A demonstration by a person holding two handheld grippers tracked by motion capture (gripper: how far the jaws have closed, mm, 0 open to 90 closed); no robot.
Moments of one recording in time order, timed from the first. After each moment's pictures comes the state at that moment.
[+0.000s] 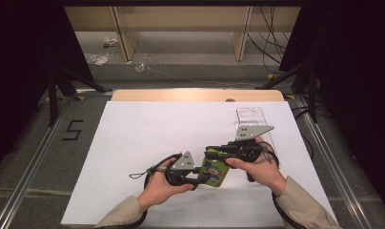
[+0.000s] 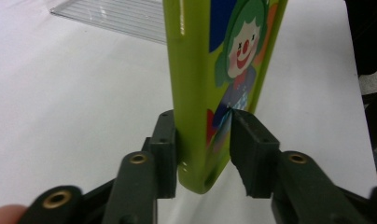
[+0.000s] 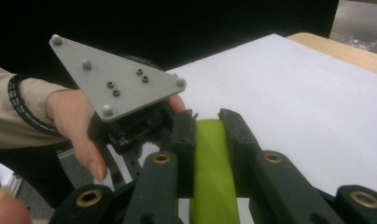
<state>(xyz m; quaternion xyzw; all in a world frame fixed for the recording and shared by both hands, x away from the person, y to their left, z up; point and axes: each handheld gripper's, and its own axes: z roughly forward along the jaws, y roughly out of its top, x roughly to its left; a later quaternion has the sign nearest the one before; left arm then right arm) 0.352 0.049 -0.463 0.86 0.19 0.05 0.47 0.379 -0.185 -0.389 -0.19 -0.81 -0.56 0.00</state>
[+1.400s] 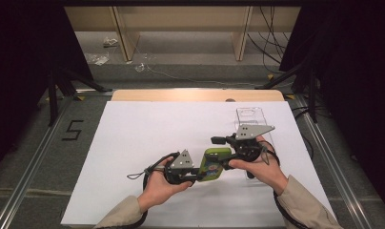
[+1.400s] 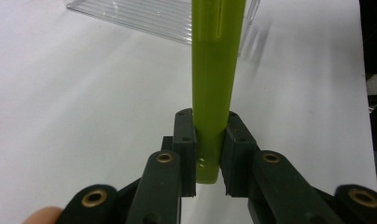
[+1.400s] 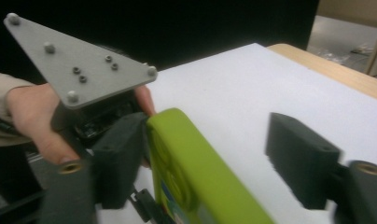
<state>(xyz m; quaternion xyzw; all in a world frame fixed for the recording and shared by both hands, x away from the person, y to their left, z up) 0.350 0.053 -0.454 0.86 0.22 0.06 0.46 0.384 -0.185 -0.392 -0.19 -0.80 -0.56 -0.05</state>
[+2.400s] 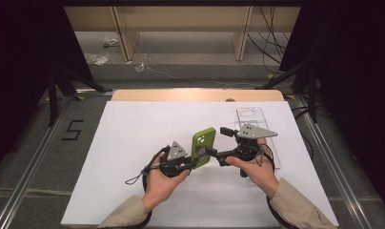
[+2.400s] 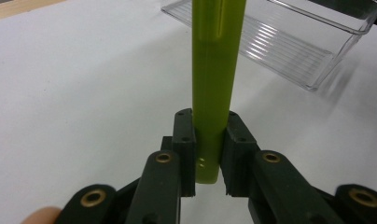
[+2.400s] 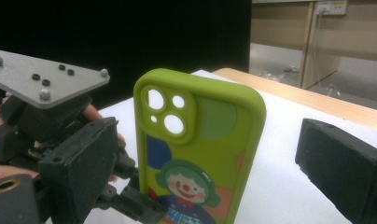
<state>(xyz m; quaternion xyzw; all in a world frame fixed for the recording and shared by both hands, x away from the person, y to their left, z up) 0.359 0.057 -0.451 0.81 0.36 0.13 0.45 0.386 -0.182 -0.404 -0.28 -0.74 -0.59 -0.13</state>
